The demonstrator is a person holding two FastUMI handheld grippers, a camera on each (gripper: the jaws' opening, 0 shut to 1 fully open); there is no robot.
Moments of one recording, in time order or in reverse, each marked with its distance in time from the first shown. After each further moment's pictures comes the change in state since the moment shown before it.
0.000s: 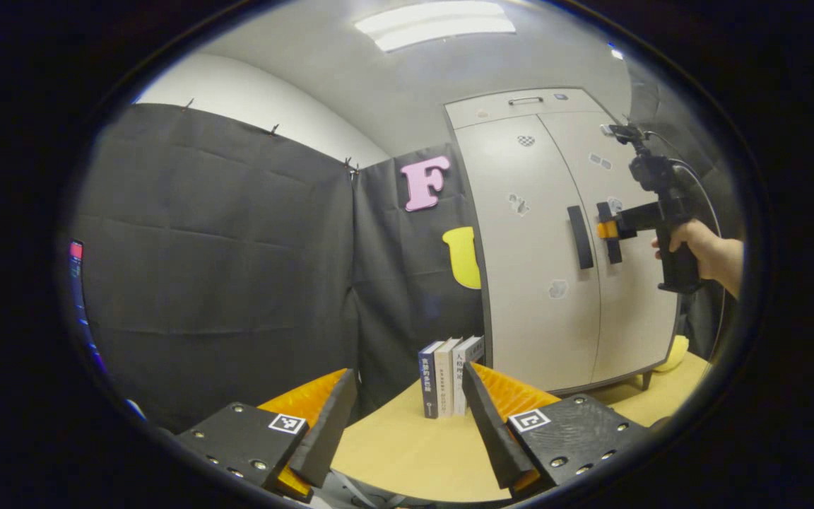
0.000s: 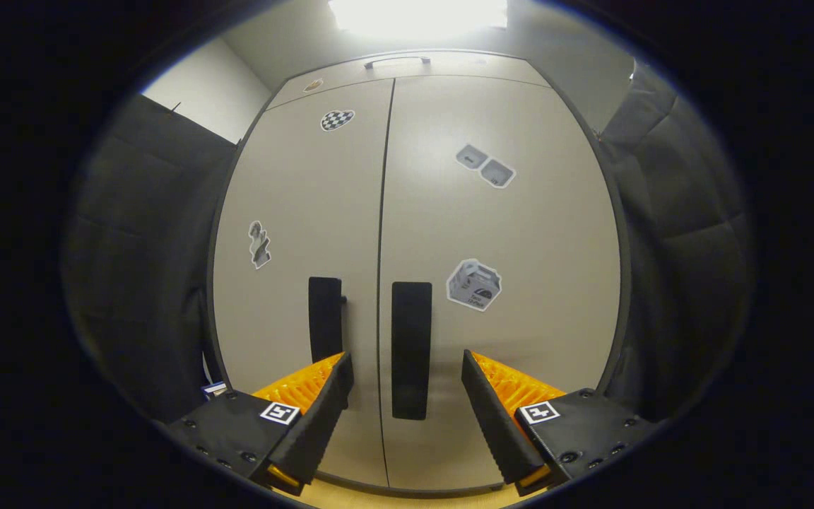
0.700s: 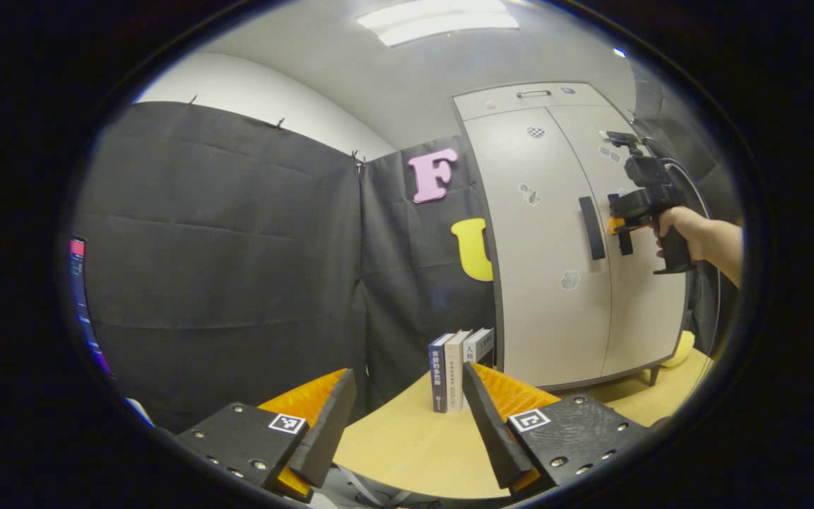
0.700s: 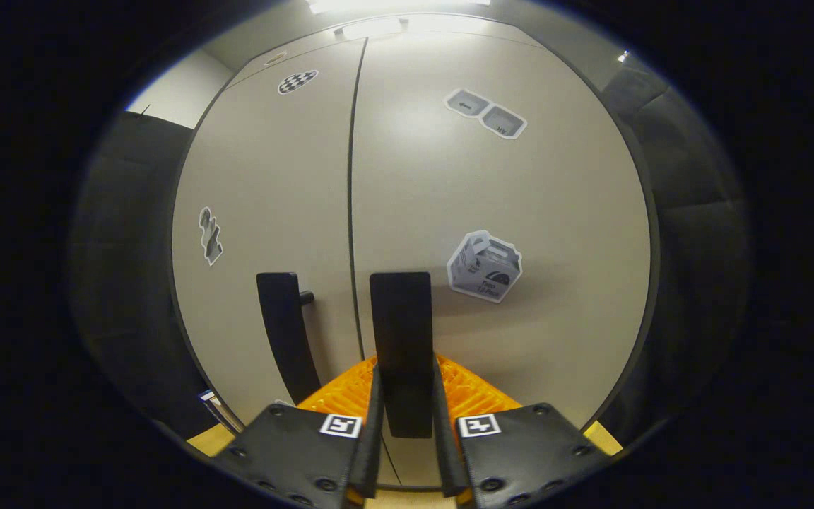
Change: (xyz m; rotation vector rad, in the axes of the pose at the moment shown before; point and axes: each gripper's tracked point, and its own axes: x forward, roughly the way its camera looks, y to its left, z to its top) left arm 0.004 0.016 -0.012 -0.001 0.026 0.026; right arm 0.039 -0.003 -0.015 0.072 0.135 -0.049
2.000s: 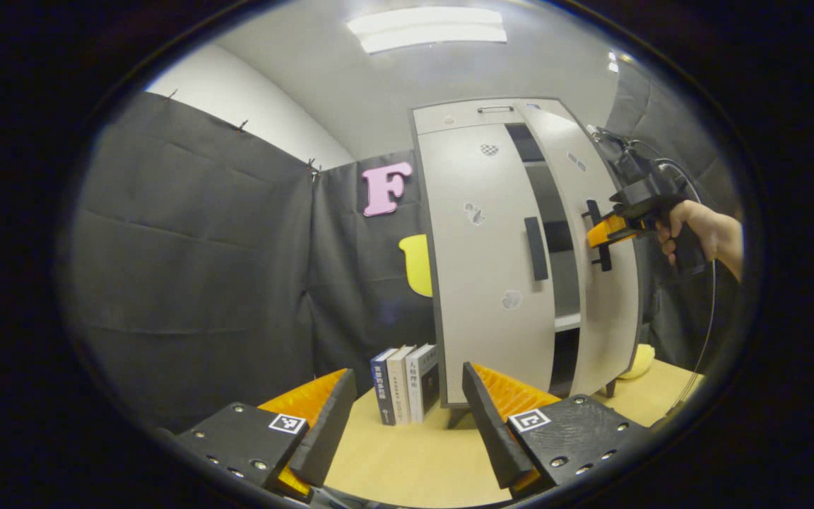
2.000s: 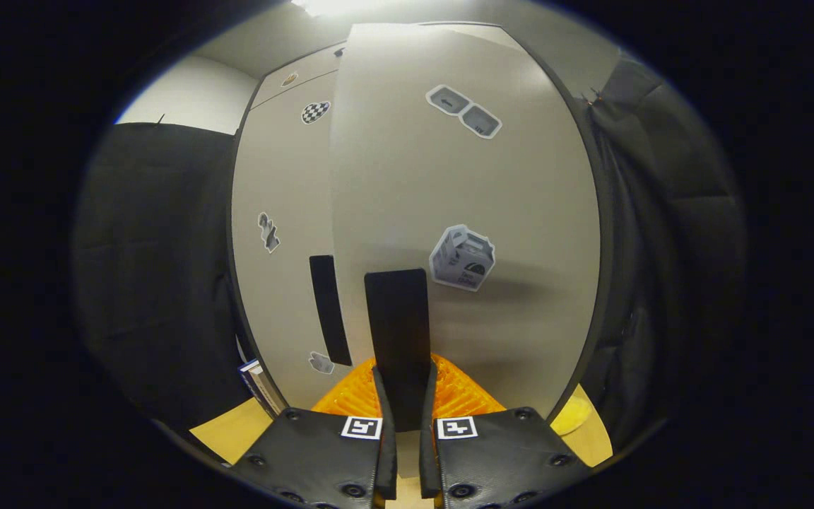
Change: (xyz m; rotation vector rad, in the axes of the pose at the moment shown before) left arm 0.003 -0.072 0.025 -0.030 -0.064 -0.223; right arm -0.100 -0.026 -0.006 0.004 0.083 0.151
